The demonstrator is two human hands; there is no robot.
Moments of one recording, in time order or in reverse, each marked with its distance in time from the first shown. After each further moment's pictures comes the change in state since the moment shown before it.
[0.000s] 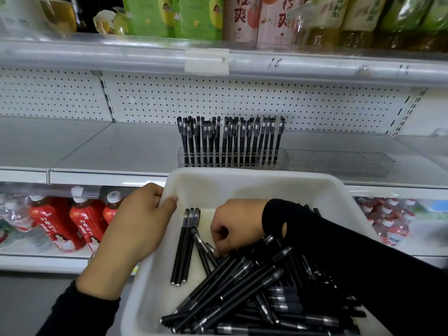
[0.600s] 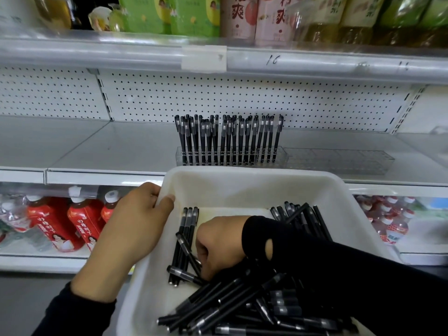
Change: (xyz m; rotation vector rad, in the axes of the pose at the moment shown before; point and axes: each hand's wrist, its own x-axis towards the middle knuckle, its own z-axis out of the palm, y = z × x) left_hand -0.002 0.001 0.000 -0.005 -0.012 -0.015; right_hand -0.001 -0.046 0.007 0.104 -0.128 0.155
